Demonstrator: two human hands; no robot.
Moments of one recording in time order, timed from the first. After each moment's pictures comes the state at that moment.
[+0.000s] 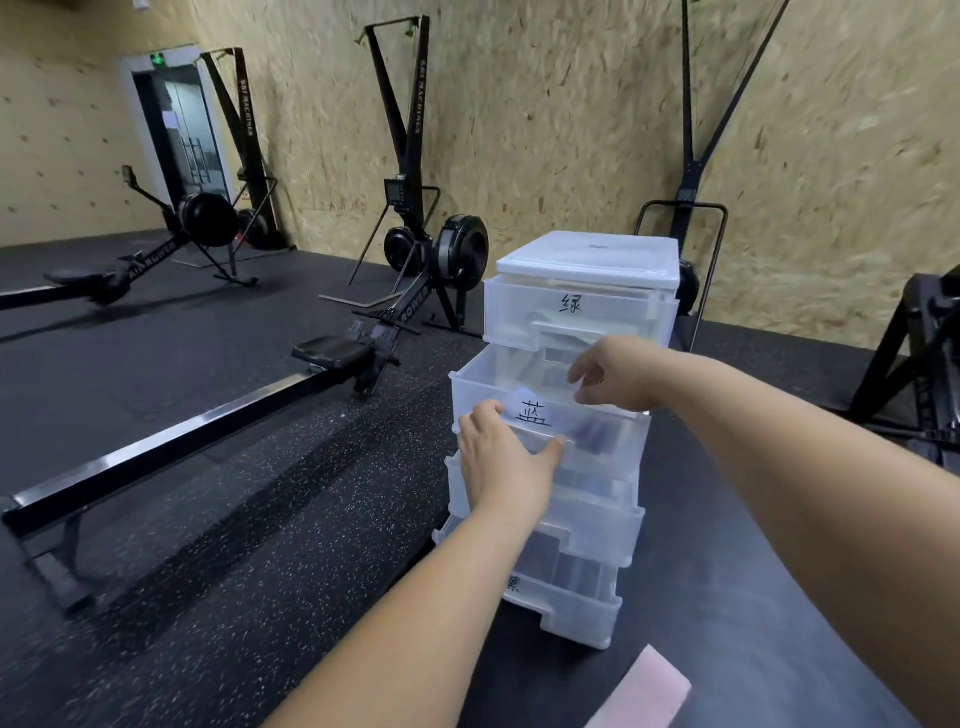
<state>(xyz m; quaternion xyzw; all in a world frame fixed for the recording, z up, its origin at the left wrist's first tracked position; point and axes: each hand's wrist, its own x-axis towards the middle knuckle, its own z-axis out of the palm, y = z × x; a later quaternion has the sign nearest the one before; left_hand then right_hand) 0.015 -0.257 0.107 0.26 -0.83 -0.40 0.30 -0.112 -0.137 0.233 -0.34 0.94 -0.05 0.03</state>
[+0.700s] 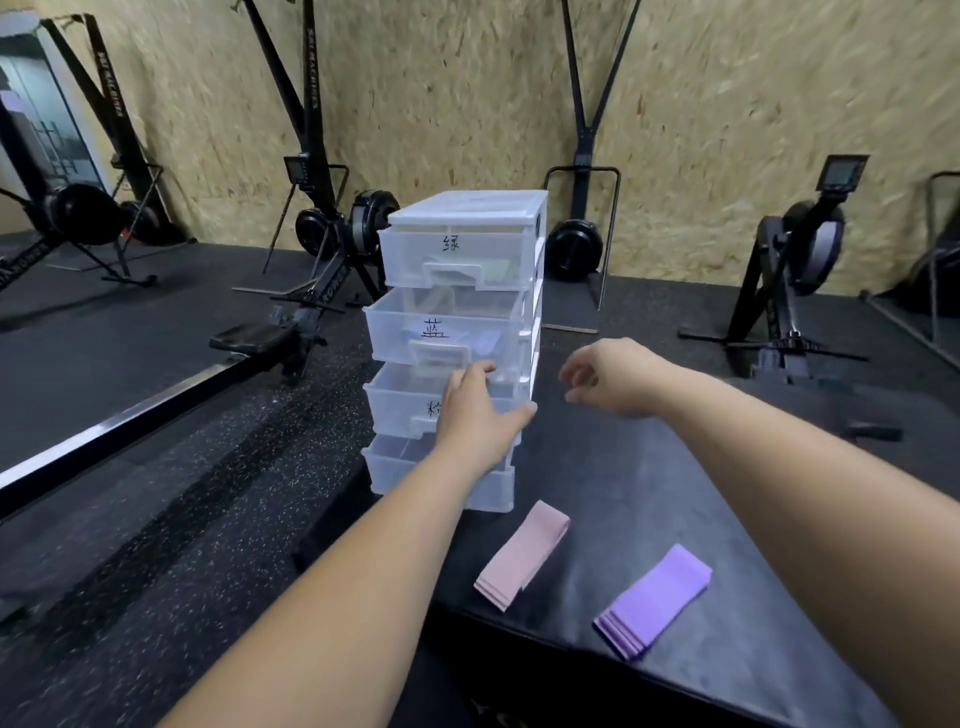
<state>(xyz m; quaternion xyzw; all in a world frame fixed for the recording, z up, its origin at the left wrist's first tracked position) 0.088 -0.164 0.103 0.10 -0.88 -0.42 0.19 0.021 0.032 0.185 -0.27 0.96 -0.10 0.00</state>
